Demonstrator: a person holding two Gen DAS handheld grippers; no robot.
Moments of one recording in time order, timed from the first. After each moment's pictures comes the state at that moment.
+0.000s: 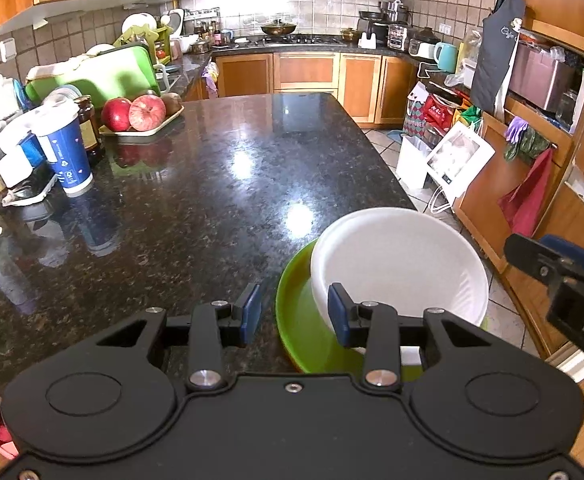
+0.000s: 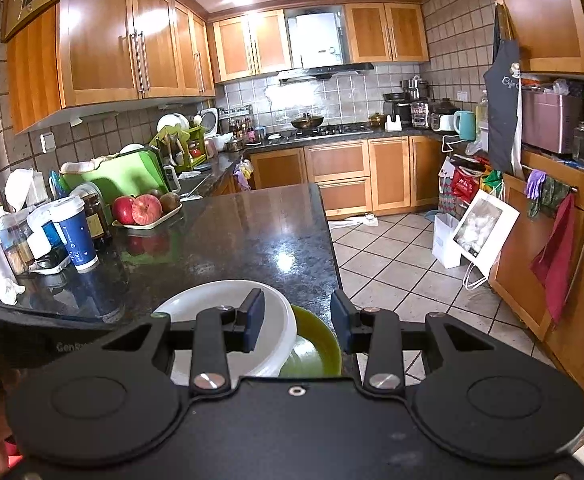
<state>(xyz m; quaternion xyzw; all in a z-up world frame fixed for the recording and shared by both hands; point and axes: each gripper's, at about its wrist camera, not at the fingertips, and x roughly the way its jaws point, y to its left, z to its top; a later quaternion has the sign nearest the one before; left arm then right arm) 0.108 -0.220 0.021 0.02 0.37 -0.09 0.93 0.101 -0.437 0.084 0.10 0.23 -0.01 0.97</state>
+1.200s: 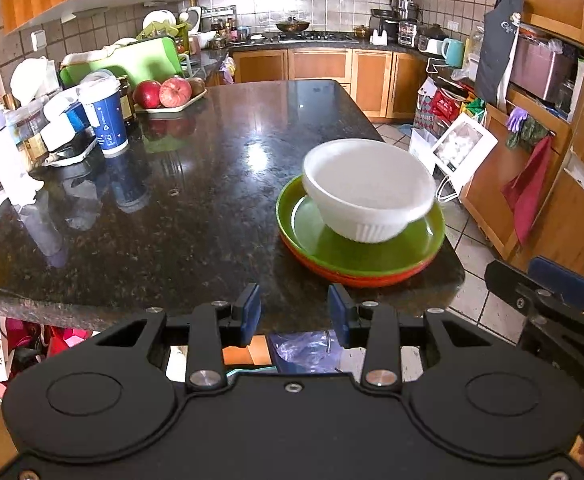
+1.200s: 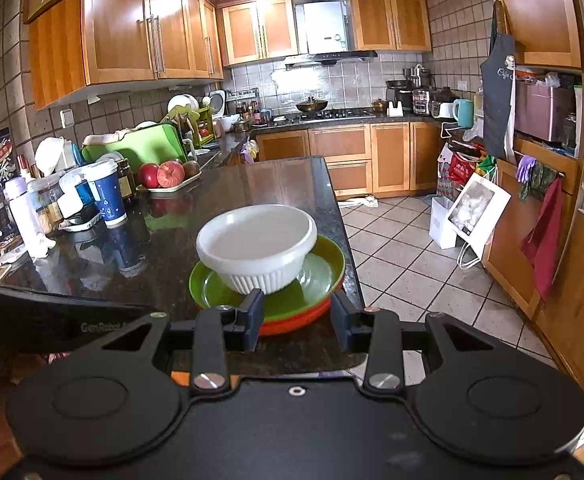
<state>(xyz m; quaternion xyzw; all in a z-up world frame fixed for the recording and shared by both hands) 0.018 -0.220 0.022 0.03 0.37 -0.06 0.93 -0.001 -0.415 0.085 0.09 0.25 0.00 0.96</state>
